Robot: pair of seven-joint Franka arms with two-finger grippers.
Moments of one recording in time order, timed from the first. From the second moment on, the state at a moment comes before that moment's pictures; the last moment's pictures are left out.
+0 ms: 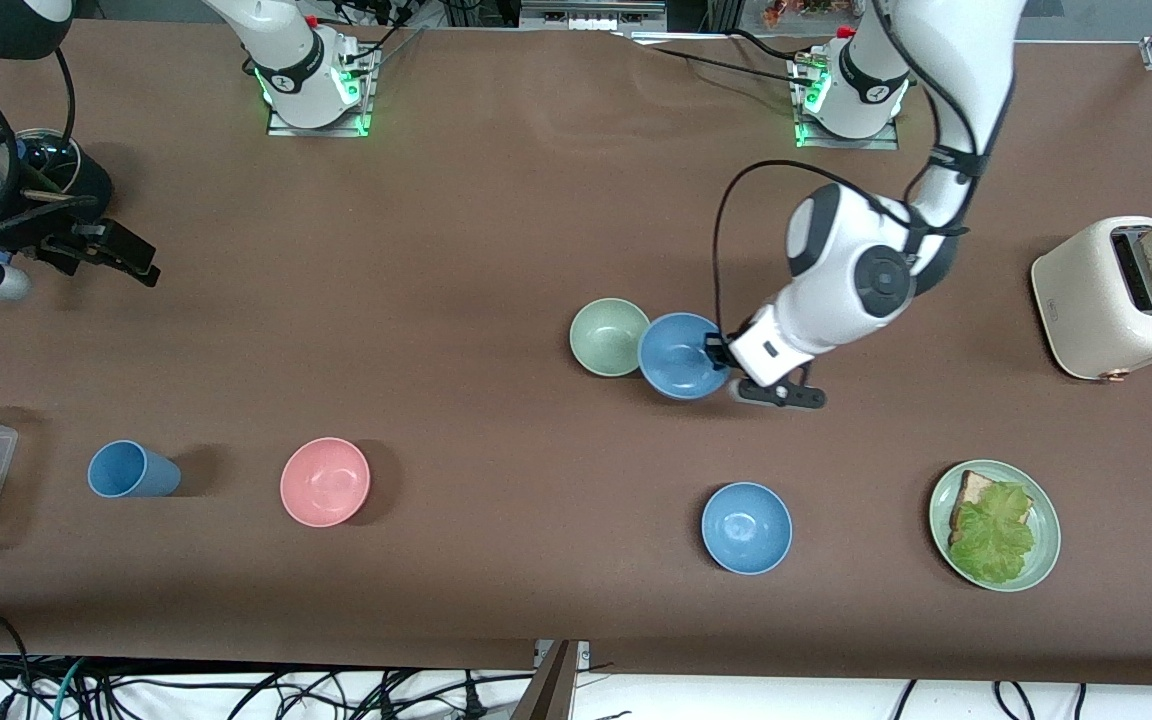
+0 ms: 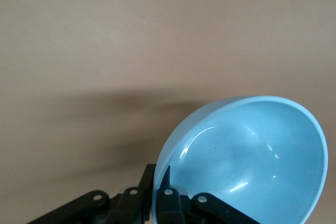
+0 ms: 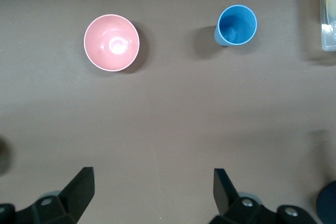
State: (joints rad) left arm -0.43 0.45 -0.01 -1.86 -0.38 2.30 -0.15; right arm 0.02 0.01 0.04 -1.68 0.00 1.73 0.20
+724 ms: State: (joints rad) left arm -0.58 0.55 -0.01 -1.79 -0.38 2.30 -0.31; right arm 0.01 0.02 0.03 -1.68 0.00 1.73 0.20
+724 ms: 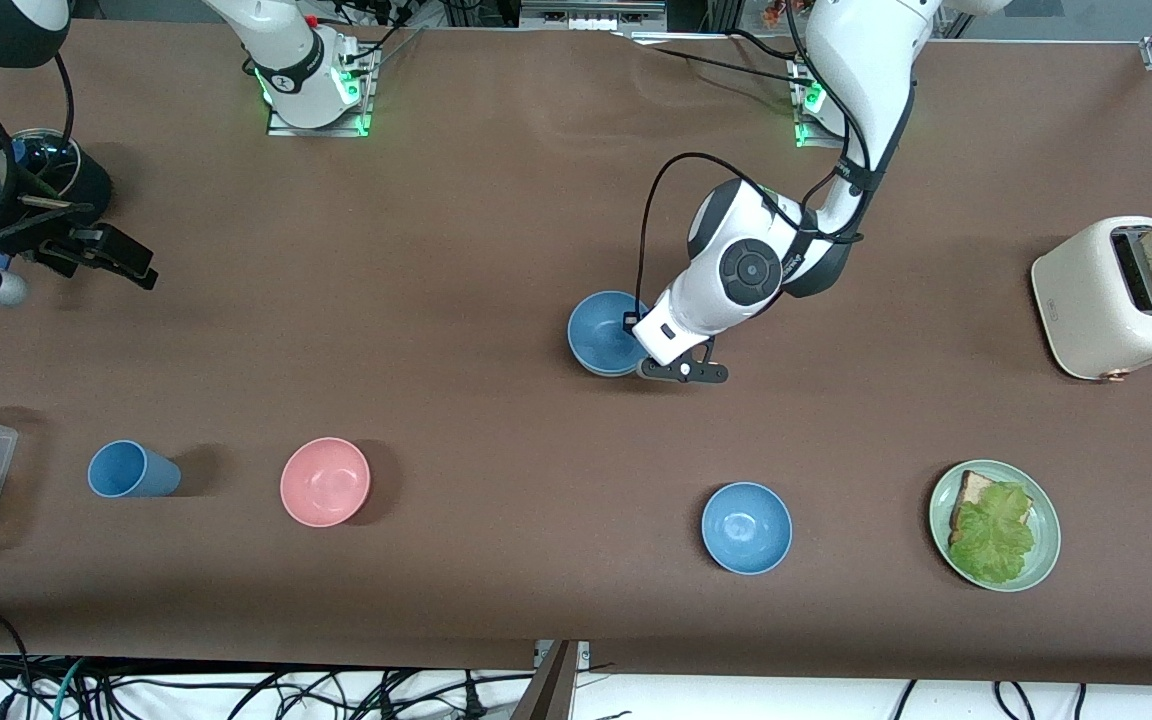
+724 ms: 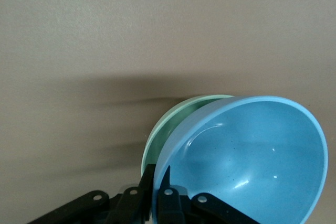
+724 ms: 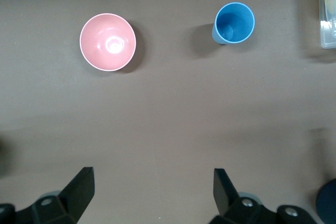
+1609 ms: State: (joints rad) left arm -0.54 0.48 0.03 -1.59 -0.28 2.07 -0.31; right arm 0.01 0.02 0.03 -1.68 0.00 1.73 0.20
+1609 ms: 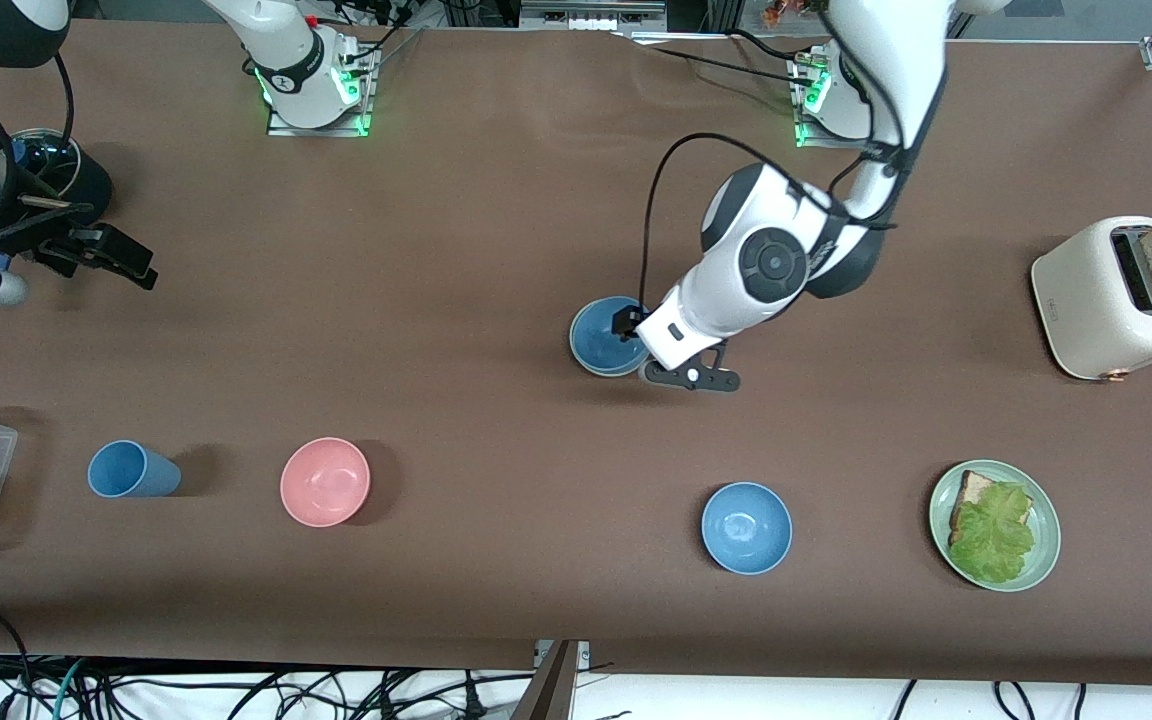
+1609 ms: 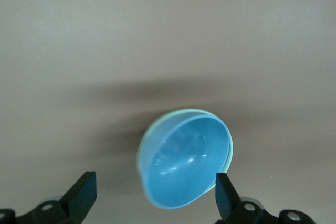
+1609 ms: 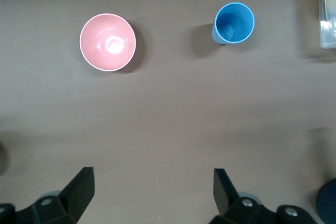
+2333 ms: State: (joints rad) left arm -0.17 0.19 0.03 -1.53 -0.12 1.69 -0.21; right arm 0.01 0.02 0.03 -1.68 0.00 1.73 0.20
